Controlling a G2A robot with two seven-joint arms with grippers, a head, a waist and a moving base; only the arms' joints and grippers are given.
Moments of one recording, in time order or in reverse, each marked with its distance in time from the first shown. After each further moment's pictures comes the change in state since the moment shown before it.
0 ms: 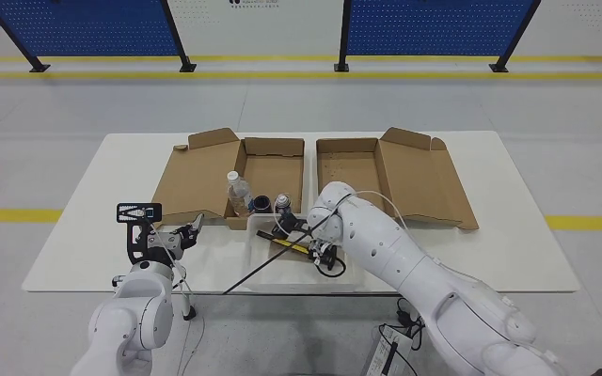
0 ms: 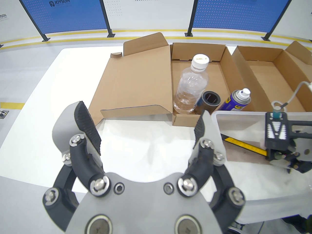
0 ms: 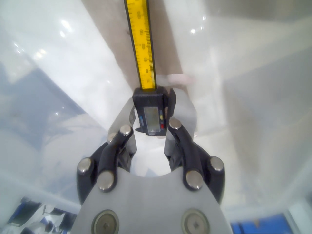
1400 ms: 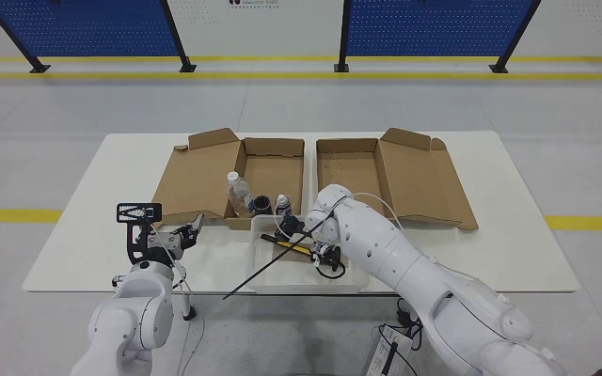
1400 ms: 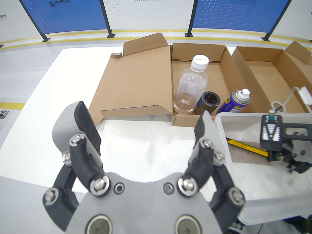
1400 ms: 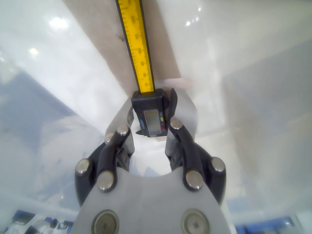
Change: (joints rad) left arm 0.000 0.000 0.000 0.000 0.000 0.000 0.000; right arm 0.014 -0.017 -0.057 0.062 -0.014 0.033 -0.010
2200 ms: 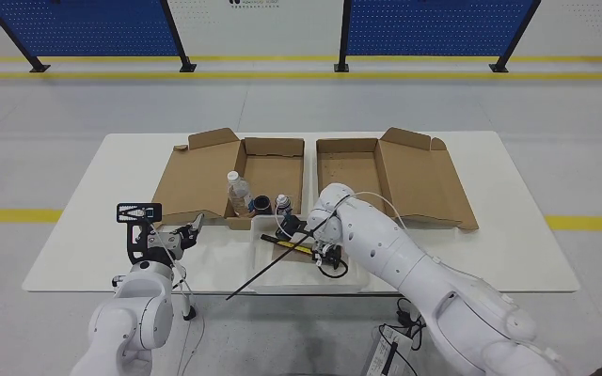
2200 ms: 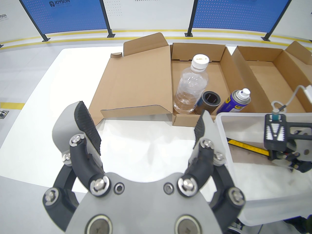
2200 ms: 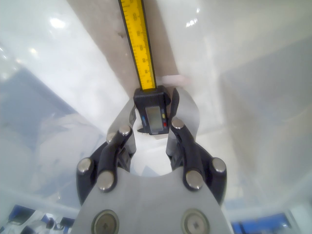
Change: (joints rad) left arm 0.000 0.000 0.000 0.000 0.000 0.000 0.000; right arm 0.001 0.018 0.004 -0.029 0.010 -0.018 0.006
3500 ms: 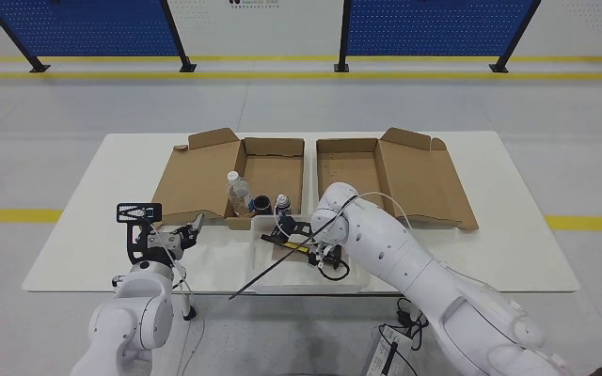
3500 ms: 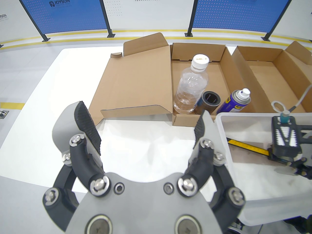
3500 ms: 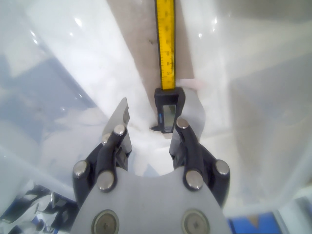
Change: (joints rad) left arm 0.000 0.000 0.000 0.000 0.000 0.000 0.000; right arm -0.038 0.042 0.058 -0.123 0.050 -0.038 0.027
